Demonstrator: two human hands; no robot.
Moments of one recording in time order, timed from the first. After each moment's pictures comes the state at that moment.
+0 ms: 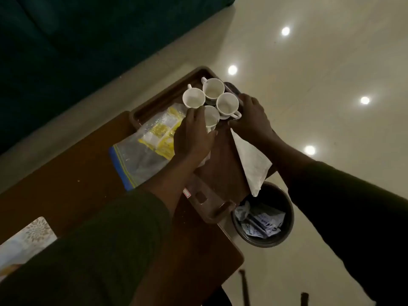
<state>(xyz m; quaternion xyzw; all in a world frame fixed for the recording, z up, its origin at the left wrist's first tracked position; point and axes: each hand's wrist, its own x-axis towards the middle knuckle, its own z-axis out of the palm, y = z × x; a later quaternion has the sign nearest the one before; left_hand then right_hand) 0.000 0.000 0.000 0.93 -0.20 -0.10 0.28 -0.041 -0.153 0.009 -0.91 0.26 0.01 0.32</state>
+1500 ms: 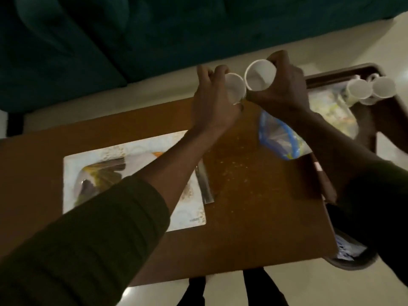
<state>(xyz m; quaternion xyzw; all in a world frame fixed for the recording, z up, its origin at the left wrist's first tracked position) -0.019 0.327 0.102 0.96 -0.01 0.06 0.28 0.001 0.172 0.105 -0.93 -0.01 -0.04 0.35</state>
